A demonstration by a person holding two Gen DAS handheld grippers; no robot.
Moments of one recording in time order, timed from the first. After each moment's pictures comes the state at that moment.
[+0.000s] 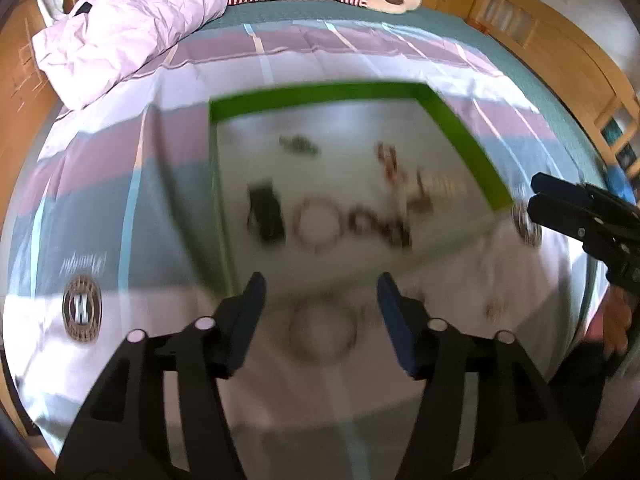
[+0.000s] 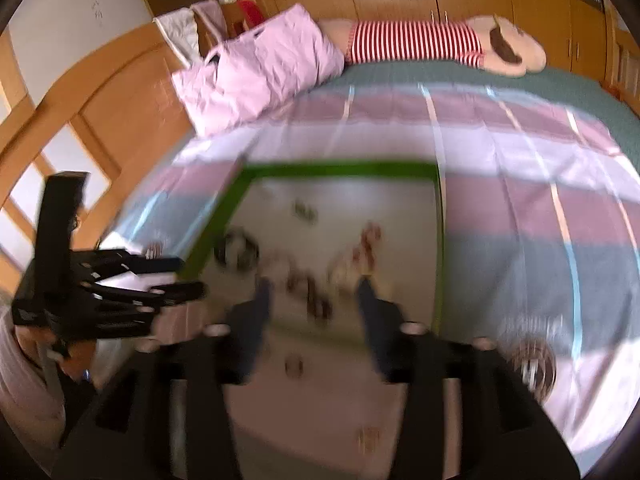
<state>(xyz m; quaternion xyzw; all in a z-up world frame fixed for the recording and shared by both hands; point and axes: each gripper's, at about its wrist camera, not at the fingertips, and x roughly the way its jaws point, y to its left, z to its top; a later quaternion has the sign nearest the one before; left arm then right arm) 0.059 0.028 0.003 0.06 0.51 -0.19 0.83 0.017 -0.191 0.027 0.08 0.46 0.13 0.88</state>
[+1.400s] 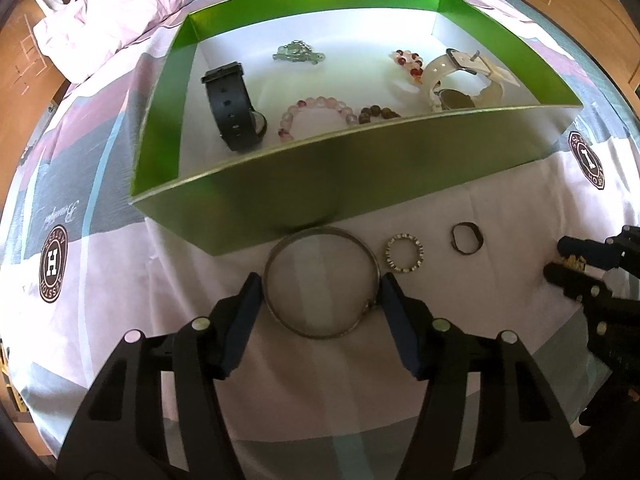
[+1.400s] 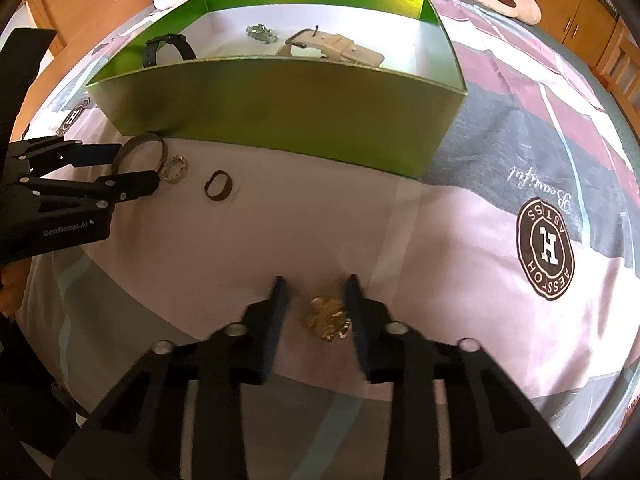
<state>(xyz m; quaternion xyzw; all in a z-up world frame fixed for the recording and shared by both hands) 0.044 -0.004 -0.081 0.11 0.54 -0.13 0.82 -0.015 -0.154 -0.069 -0.03 0.56 0.08 0.83</state>
